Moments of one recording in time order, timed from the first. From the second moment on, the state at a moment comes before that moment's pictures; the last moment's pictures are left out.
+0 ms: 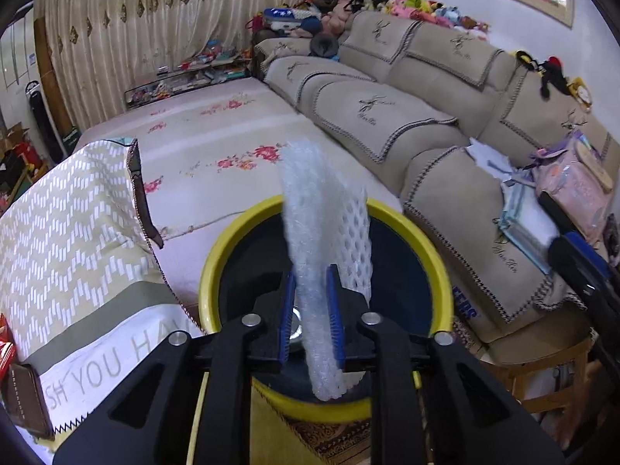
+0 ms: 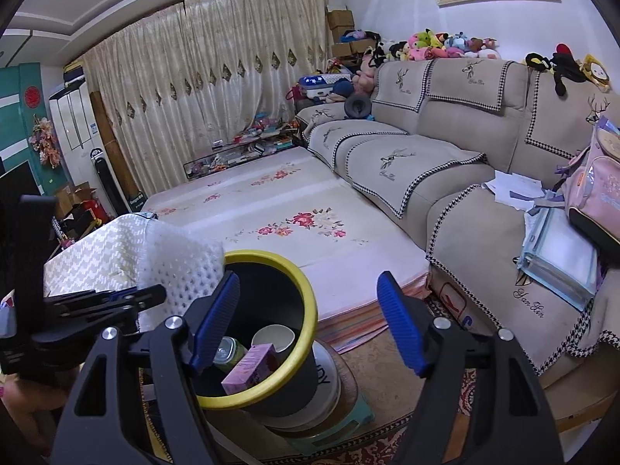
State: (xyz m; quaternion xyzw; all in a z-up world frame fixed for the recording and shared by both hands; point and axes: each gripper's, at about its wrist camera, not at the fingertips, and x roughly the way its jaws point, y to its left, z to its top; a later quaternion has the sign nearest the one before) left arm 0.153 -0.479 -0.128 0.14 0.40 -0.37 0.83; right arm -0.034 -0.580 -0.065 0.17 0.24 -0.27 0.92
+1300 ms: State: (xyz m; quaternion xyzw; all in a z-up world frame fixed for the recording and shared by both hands) left arm 0.058 0.001 -0.058 -0.05 0.30 -0.08 0.95; right arm 0.108 -0.294 -0.070 0.05 0.35 0.09 0.93
